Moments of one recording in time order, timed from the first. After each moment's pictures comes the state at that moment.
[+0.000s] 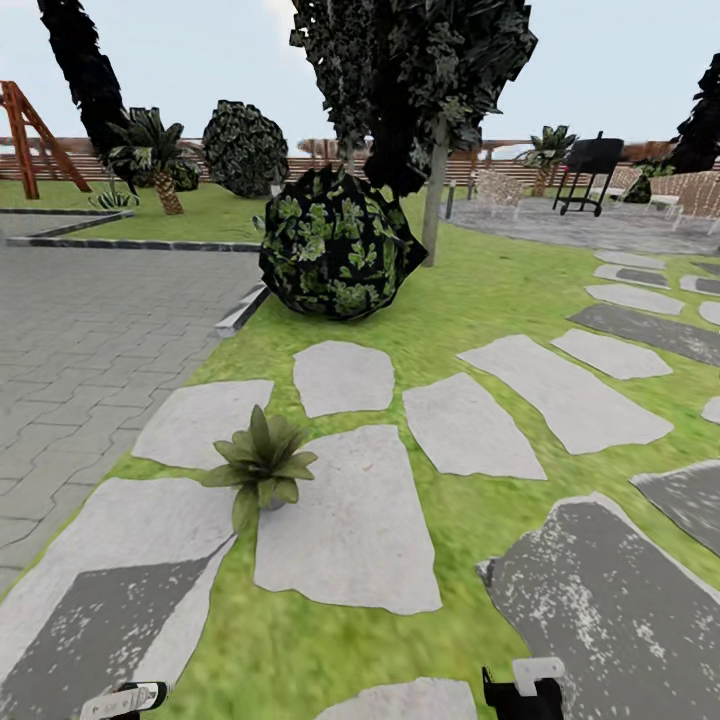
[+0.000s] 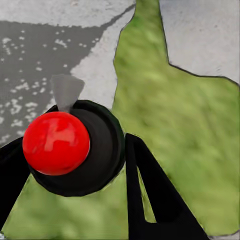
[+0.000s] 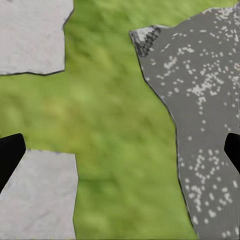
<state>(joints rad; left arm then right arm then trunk) -0.26 0.28 -0.01 -0.23 0.39 -0.49 -0.32 -0.41 -0.03 -0.18 -0.13 0.28 -0.43 -0.14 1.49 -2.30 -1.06</state>
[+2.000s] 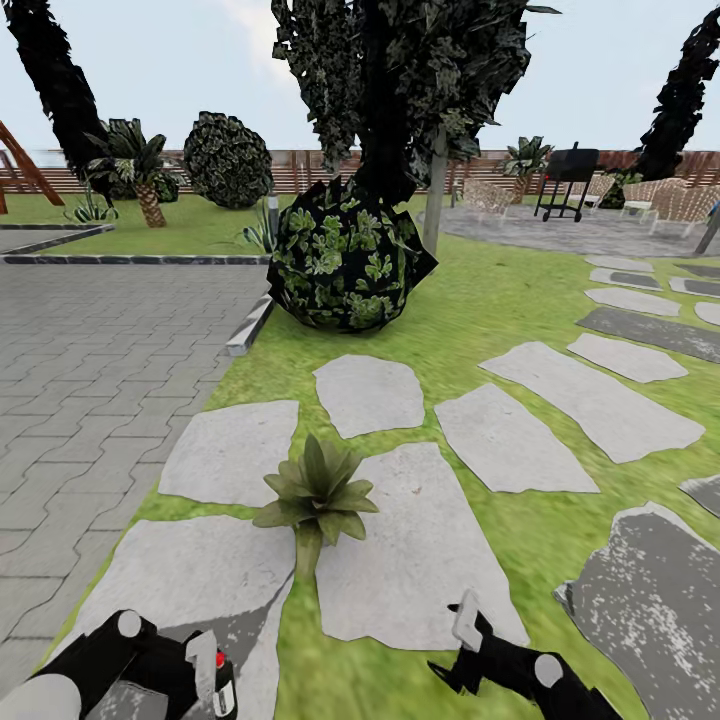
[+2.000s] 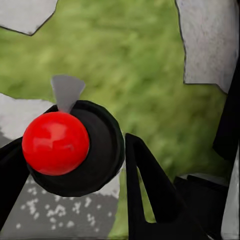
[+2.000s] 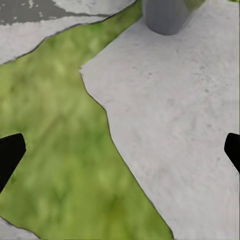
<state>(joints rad) -0.59 0.25 -0.03 -0.34 -0.71 -0.22 -1.07 -0.42 -0.05 -0.16 -0.51 0.77 -0.41 0.63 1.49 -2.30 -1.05</state>
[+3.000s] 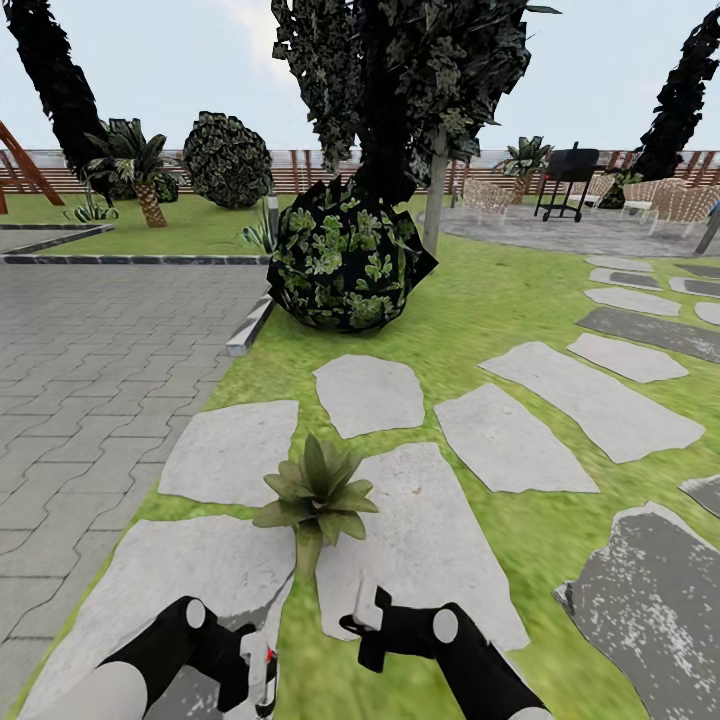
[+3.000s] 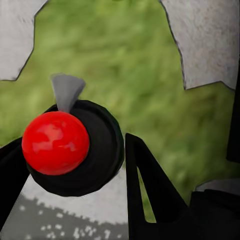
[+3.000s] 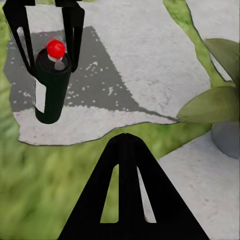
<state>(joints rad) -0.60 0.08 -0.03 -0.39 -0.95 -0.19 -1.01 -0.45 0.17 0.11 -0.70 0.78 -0.29 0.77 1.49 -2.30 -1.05</state>
